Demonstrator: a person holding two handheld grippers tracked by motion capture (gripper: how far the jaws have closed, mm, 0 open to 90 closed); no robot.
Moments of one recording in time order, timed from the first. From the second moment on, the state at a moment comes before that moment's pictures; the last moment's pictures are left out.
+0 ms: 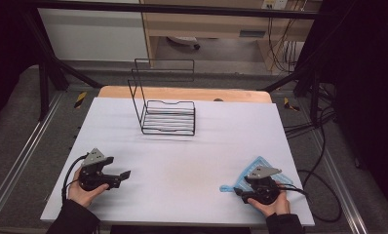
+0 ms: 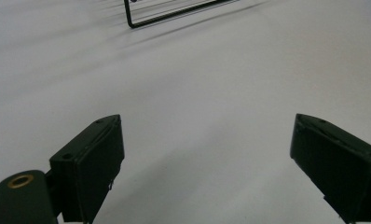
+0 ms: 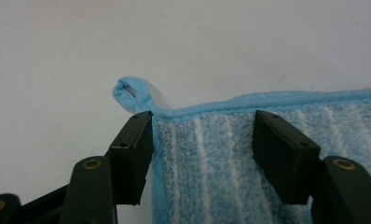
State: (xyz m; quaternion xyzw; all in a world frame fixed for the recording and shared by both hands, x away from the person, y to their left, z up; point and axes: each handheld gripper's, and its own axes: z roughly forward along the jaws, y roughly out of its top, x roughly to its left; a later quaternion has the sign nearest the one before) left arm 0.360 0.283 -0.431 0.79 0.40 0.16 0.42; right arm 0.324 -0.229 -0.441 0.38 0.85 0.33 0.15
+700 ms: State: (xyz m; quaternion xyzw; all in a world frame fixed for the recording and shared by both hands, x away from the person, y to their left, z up) left arm 0.360 0.283 -0.432 0.79 0.41 0.16 0.42; right arm 0.318 -0.227 -0.442 0.37 0.86 0.28 0.20
